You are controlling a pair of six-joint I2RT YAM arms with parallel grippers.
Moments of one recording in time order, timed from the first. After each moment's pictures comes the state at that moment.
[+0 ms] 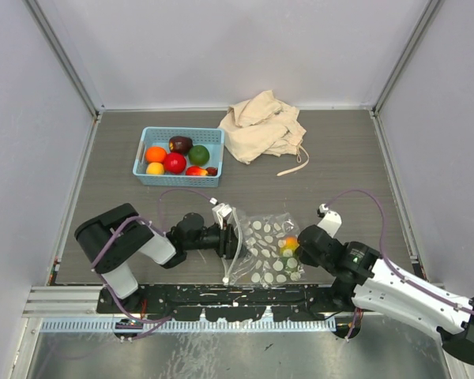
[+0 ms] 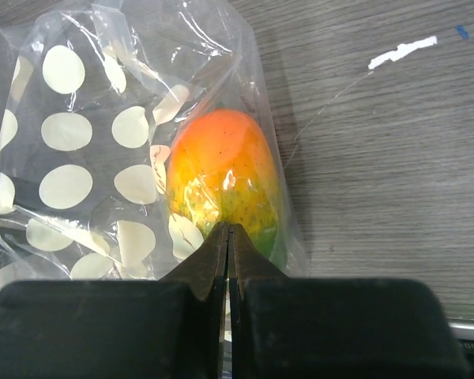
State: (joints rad) left arm -0.88 1.71 0.32 1.08 0.52 -0.75; right arm 0.95 0.59 0.45 -0.86 0.39 1.11
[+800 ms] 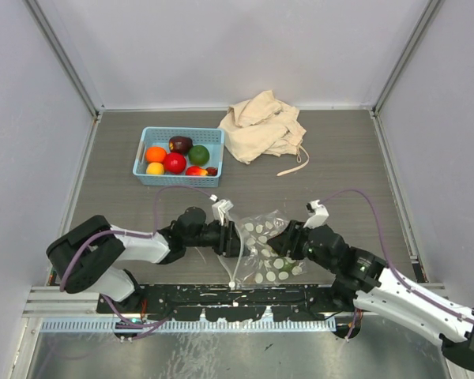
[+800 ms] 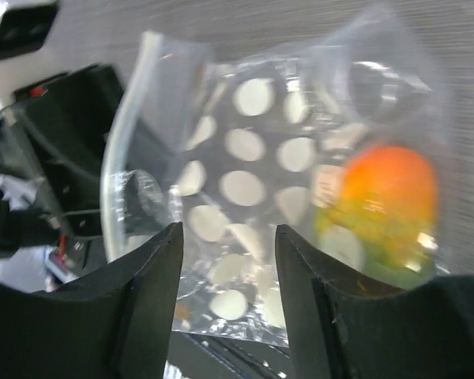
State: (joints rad) left arm -0.89 1.48 0.38 0.71 0.50 -0.77; right arm 0.95 0.43 0.38 -0.50 0.25 0.92
